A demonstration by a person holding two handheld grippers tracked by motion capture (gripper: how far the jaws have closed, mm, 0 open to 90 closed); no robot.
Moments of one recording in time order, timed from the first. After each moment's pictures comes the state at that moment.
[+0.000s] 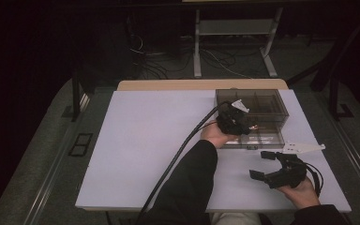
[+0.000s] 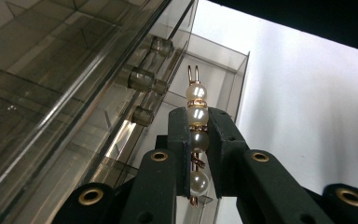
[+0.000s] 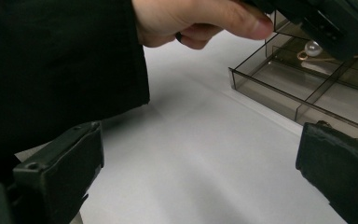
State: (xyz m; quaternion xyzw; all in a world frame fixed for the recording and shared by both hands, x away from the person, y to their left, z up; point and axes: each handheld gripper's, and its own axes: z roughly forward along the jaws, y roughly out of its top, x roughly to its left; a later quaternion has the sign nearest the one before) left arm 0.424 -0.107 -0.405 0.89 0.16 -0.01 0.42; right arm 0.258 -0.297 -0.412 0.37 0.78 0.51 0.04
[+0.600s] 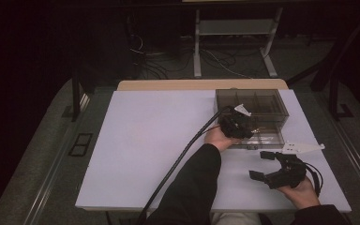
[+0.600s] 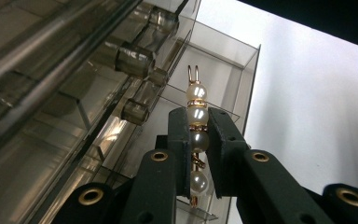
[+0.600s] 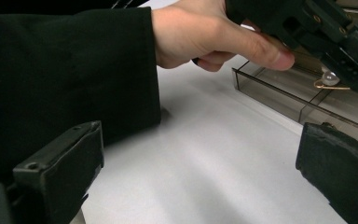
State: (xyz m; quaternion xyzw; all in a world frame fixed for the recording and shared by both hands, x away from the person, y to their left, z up) left arm 0.426 -0.119 -0.427 0.89 0.18 -0.02 0.42; right arm 0.258 -0.296 -0.411 0.36 0.78 0.51 0.03
